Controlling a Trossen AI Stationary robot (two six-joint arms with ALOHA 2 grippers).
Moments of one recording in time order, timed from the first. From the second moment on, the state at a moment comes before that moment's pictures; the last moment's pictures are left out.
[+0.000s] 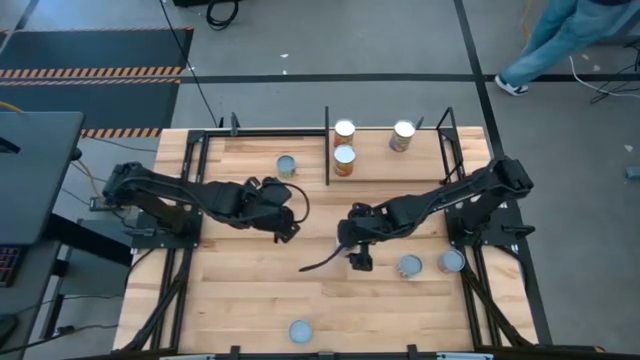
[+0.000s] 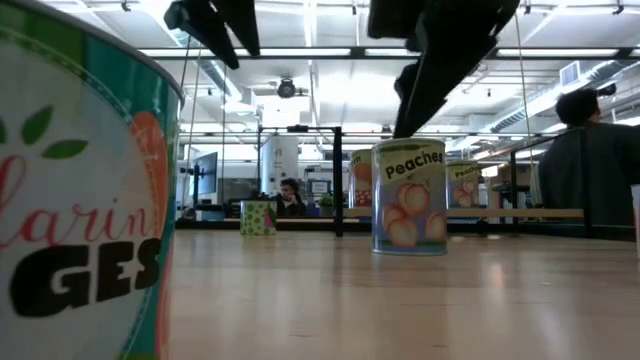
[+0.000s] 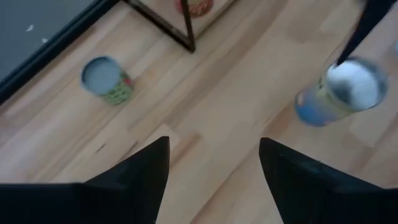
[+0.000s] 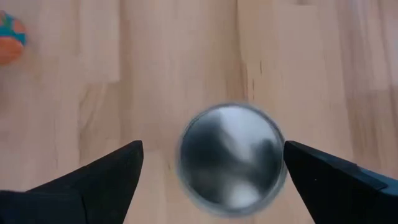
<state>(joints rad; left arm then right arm) -0.24 1.53 1.46 -1.09 -0.56 -0.84 0.24 1.66 1.22 -0.66 0.13 0.28</state>
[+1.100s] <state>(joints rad) -0.24 1.44 1.46 -1.15 -0.66 -0.85 0.18 1.70 1.20 -0.63 0.13 0.25</state>
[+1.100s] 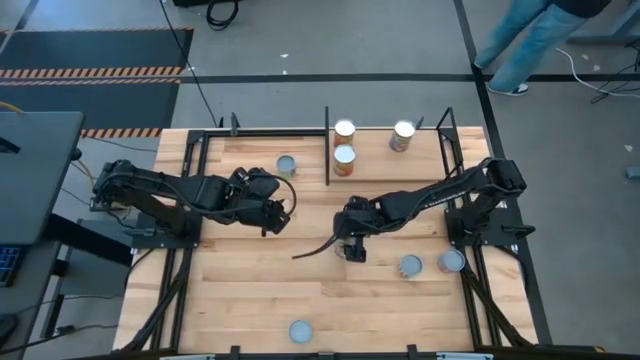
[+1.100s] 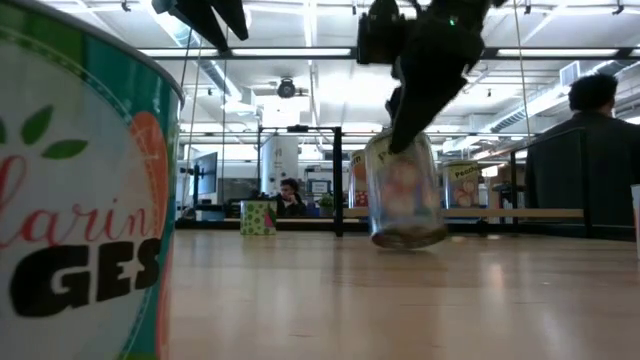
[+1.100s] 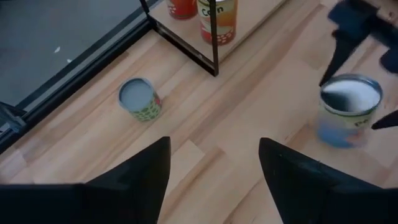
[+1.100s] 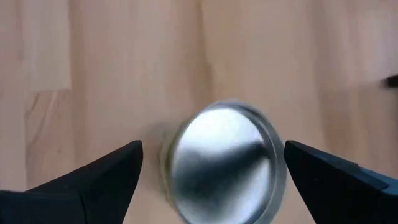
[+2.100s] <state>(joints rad) -0.23 1.45 1.46 -1.14 -0.67 -0.85 0.16 1.77 1.25 -0.76 0.10 1.28</state>
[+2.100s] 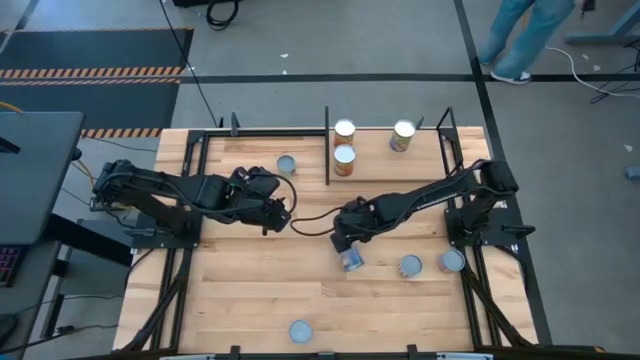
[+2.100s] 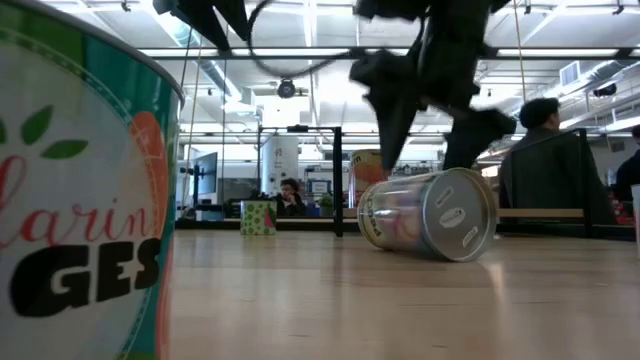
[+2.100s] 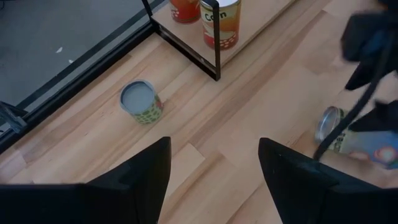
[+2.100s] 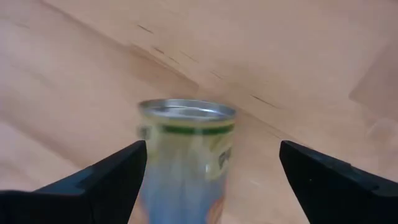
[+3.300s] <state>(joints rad) -0.24 1.41 1.46 -1.20 -0.81 -0.77 0.23 1.45 1.18 -1.15 0.91 1.47</state>
